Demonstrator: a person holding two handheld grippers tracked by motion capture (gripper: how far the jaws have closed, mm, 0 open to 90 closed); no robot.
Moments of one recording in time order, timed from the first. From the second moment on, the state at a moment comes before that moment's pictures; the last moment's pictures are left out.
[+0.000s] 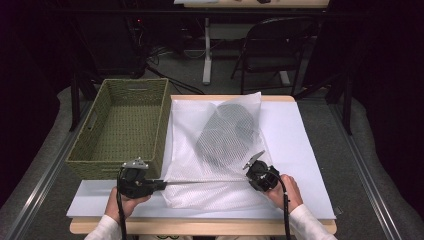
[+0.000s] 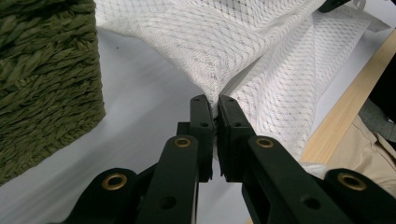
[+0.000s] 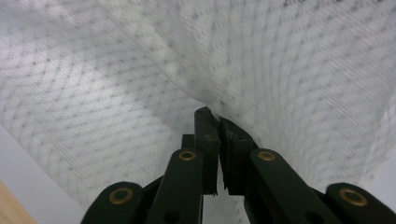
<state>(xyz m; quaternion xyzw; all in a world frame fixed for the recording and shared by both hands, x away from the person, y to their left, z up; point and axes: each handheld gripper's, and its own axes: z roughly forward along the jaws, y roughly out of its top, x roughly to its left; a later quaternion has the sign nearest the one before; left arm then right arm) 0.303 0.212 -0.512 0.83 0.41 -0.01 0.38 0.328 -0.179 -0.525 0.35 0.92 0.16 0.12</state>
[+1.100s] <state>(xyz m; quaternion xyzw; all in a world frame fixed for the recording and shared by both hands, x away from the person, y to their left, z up) 0.307 0.215 -0.514 0.83 0.42 0.00 0.37 0.322 -0.235 -0.521 0.41 0.89 0.16 0.12</state>
